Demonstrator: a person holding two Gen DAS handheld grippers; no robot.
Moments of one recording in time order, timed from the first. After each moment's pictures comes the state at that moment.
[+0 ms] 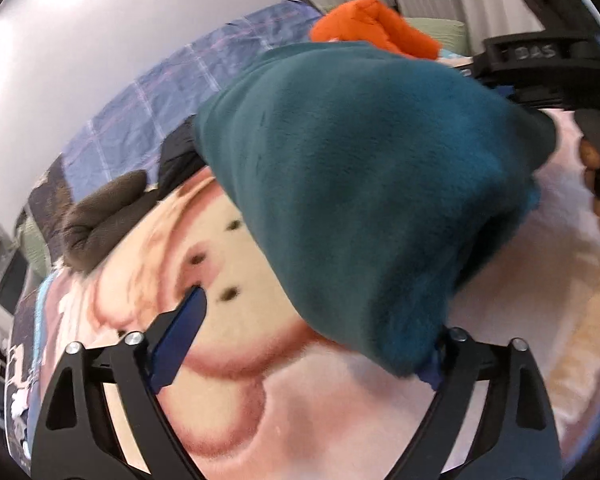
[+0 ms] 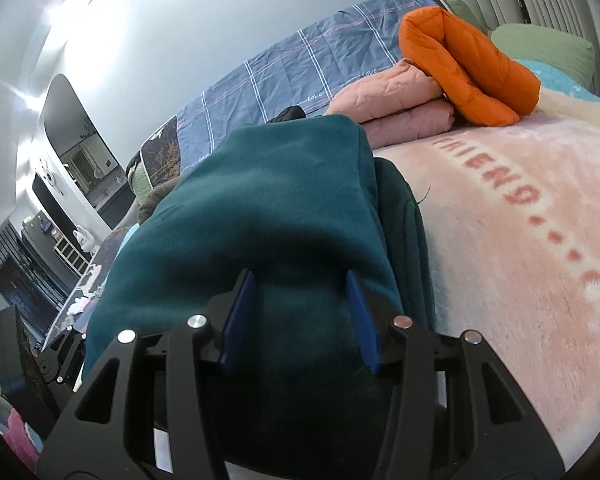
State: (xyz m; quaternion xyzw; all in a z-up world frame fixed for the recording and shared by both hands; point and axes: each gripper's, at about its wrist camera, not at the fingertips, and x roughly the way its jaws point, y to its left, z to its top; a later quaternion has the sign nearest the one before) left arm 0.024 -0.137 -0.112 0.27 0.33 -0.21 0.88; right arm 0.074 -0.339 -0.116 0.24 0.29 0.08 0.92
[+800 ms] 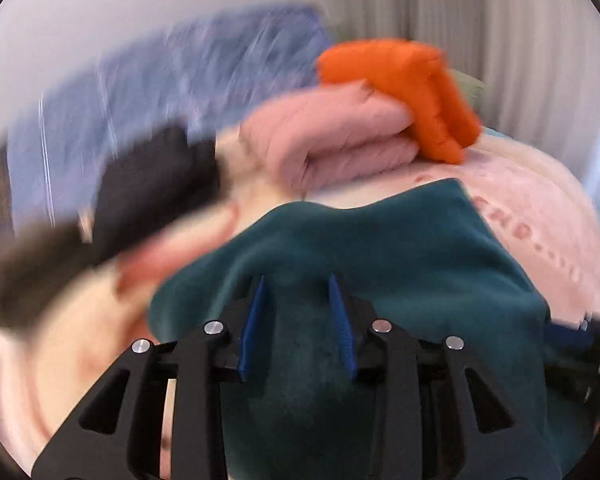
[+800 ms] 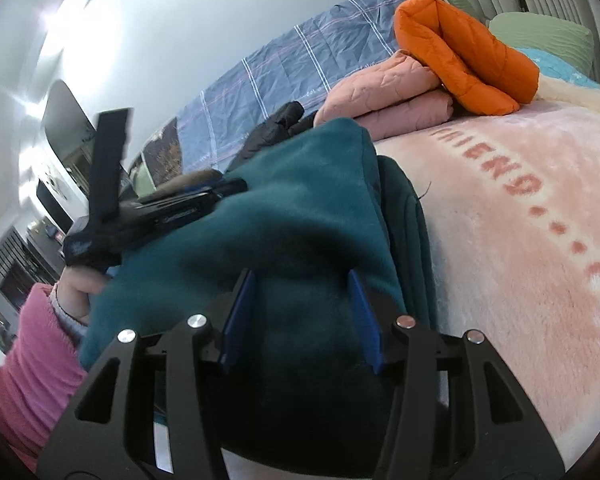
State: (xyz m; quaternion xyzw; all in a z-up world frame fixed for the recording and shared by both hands) left arm 0.210 -0.197 -0.084 0.14 0.38 -0.27 0.88; right arm 0.080 -0.341 -0.122 0.24 0.30 0.08 0.92
